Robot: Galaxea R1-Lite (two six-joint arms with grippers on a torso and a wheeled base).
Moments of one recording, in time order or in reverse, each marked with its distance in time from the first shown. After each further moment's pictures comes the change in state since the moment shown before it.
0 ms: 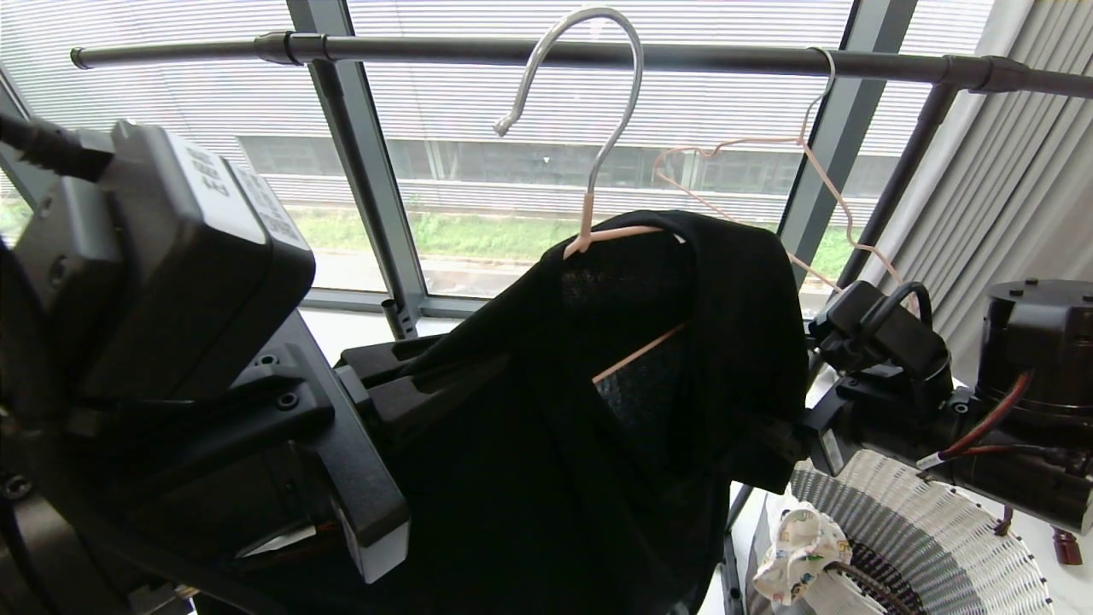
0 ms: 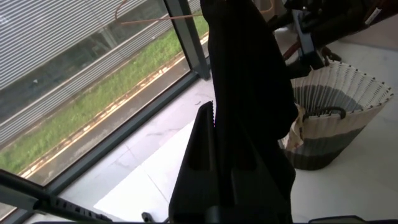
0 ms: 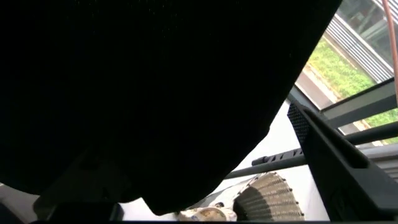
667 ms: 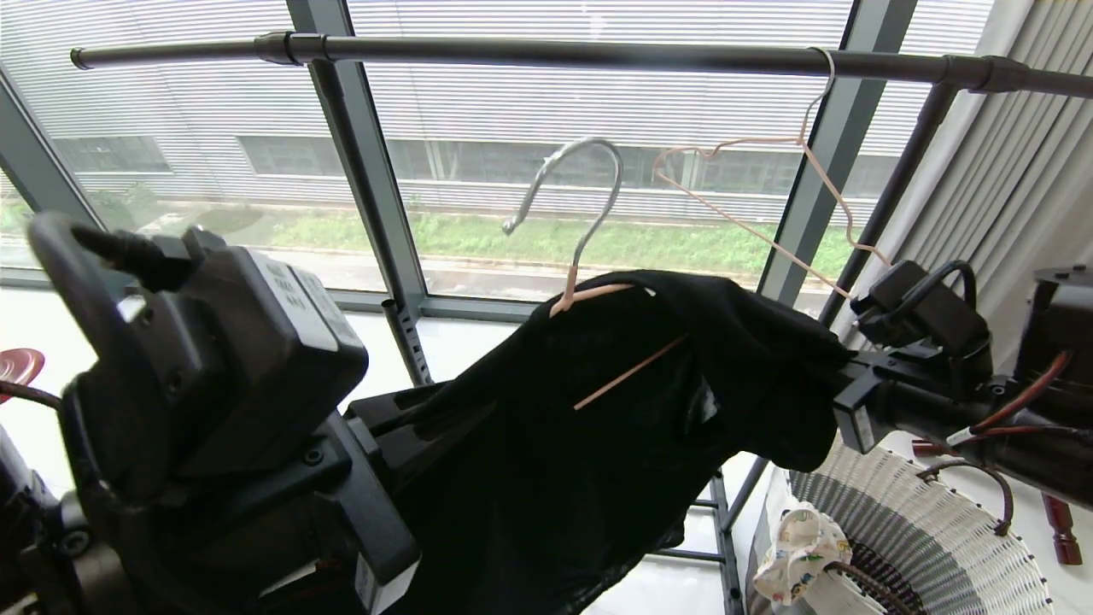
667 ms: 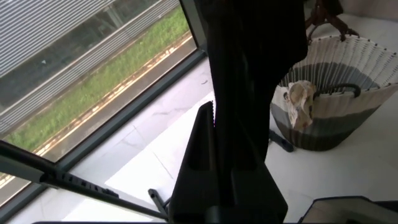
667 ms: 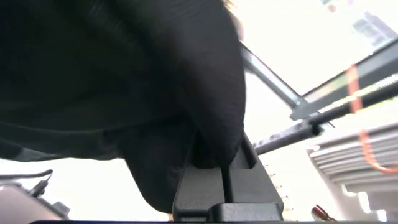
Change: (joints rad) left arm -0.005 -0.002 0.089 -0.003 0.072 -0.001; right arm -0.099 -0.044 -0.004 -0.001 -0.017 0.009
